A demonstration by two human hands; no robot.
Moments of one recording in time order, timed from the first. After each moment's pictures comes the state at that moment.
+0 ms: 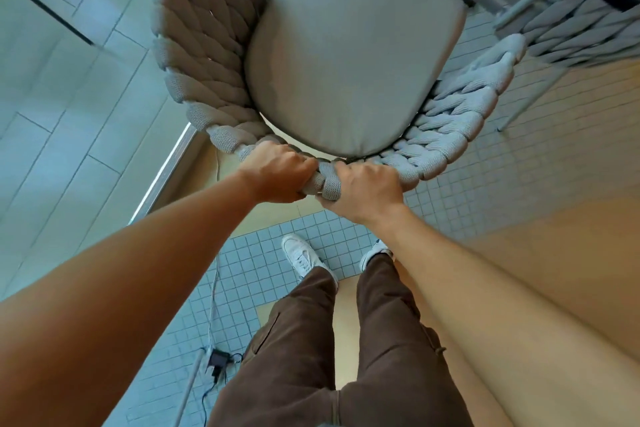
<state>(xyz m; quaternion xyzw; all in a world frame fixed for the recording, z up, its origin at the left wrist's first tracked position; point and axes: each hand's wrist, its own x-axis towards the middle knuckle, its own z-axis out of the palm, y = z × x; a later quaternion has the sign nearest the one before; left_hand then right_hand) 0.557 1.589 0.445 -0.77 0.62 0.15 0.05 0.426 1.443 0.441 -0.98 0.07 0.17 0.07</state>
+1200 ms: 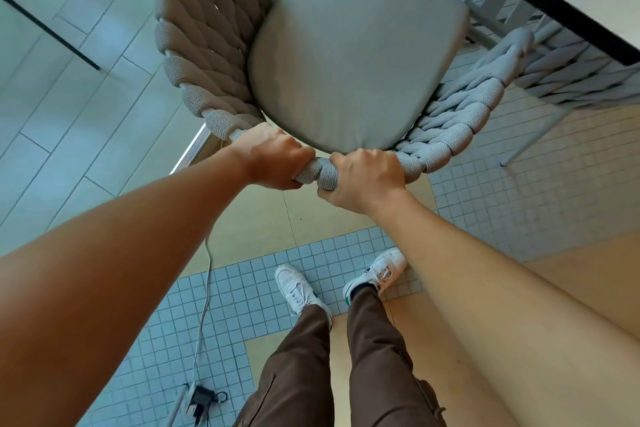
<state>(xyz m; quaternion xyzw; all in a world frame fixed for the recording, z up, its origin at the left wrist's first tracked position) 0.633 1.537 0.446 -0.78 0.60 0.14 0.09 0.504 1.385 0.427 -0.99 0.05 0.12 0.06</state>
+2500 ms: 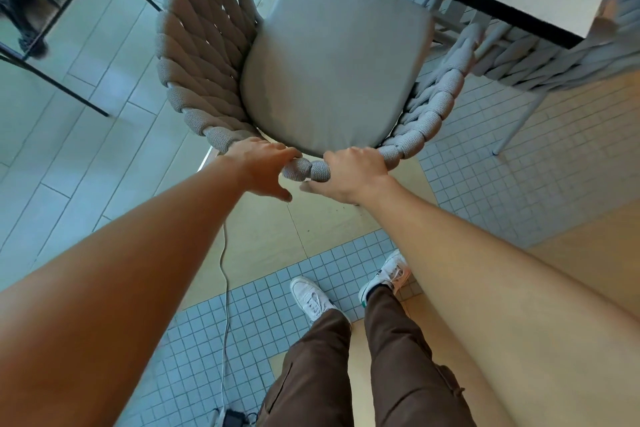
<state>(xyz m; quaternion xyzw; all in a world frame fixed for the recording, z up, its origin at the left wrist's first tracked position) 0.642 1.541 0.472 -0.79 0.53 0.26 0.14 0.512 1.386 0.452 -0.97 0.11 0.21 0.09</state>
